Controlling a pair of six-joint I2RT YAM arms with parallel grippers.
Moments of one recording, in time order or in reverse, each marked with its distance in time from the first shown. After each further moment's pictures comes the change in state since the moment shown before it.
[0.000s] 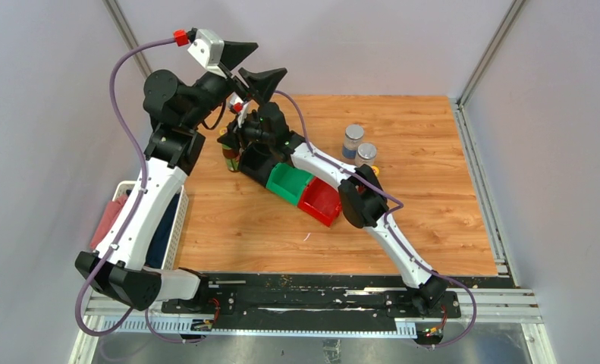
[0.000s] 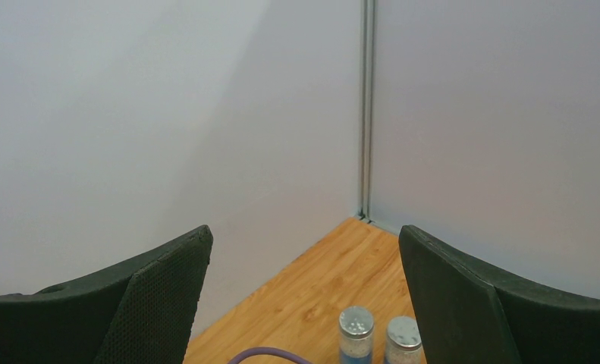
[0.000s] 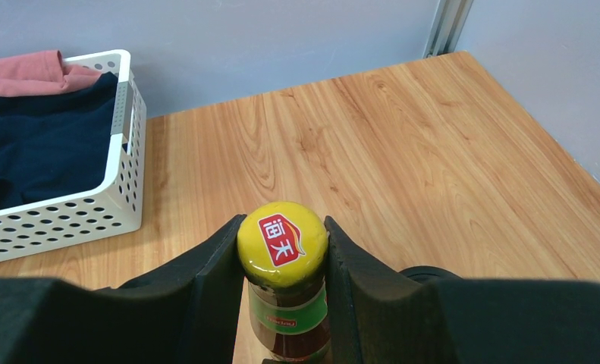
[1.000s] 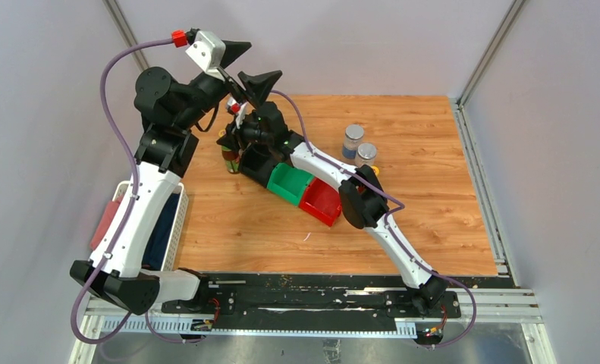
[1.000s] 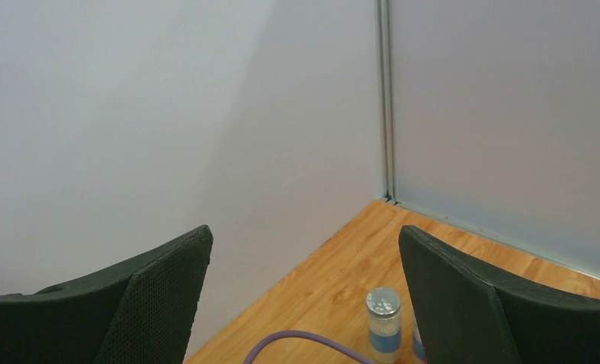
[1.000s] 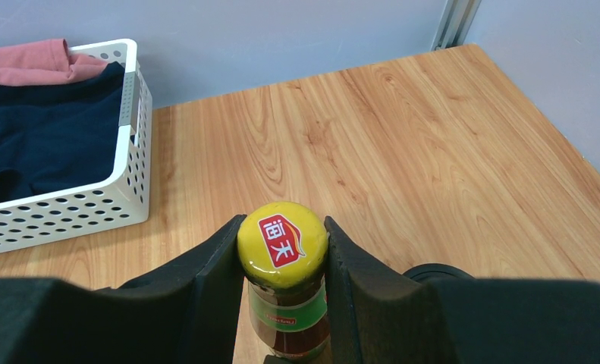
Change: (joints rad) left arm 0.000 -0.026 0.064 -0.146 -0.006 0.137; right arm 0.008 -0.017 0.003 -0.052 -0.003 -0.022
